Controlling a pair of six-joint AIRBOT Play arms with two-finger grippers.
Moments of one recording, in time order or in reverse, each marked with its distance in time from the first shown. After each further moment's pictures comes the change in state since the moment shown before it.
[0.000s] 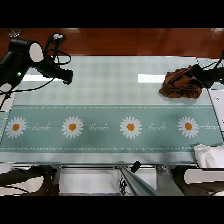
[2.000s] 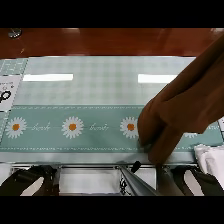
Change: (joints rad) left arm -0.021 0.540 0.492 -0.295 -0.304 -0.037; right arm 0.056 0.832 0.300 0.298 0.504 -0.172
